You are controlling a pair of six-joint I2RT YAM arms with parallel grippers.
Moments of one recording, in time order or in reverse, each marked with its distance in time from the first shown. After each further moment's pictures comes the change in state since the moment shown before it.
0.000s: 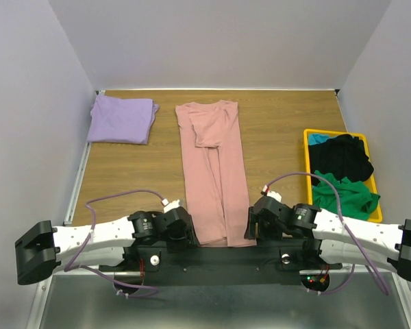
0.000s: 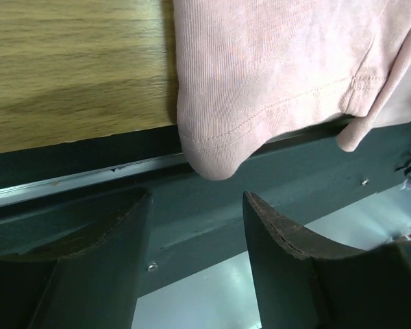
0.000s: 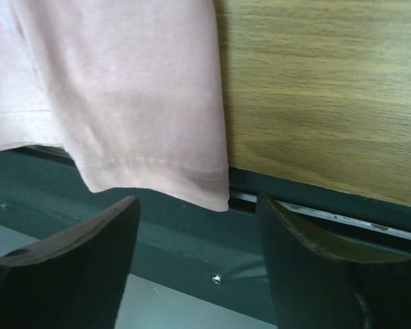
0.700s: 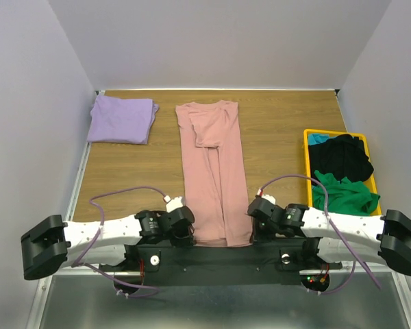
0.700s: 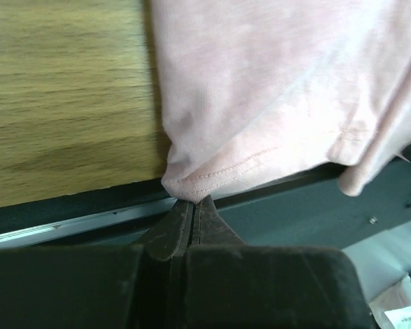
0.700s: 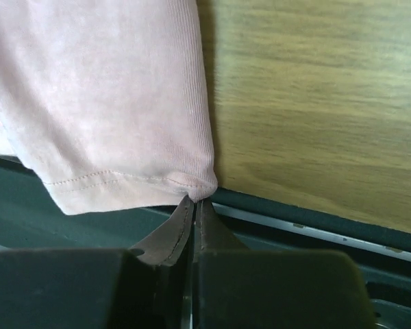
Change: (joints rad) left arm 0.000 0.118 0.006 0.100 -0.093 0.016; right arm 0.000 0.132 -0.041 0.110 -0.050 -0.017
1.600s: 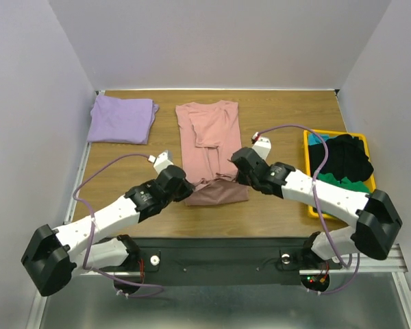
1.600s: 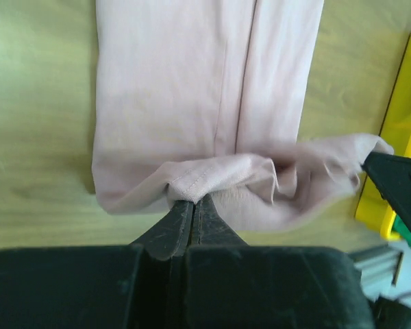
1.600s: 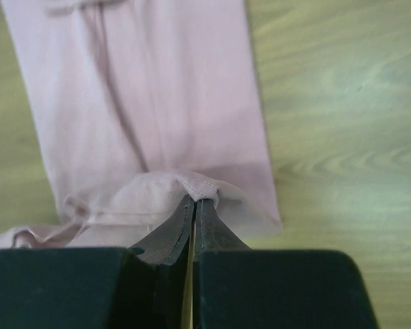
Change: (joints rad) left arm 0.344 -0.013 0.235 0.097 -0.212 0.226; right arm -0.192 0.276 0.522 0.047 0.470 -0.169
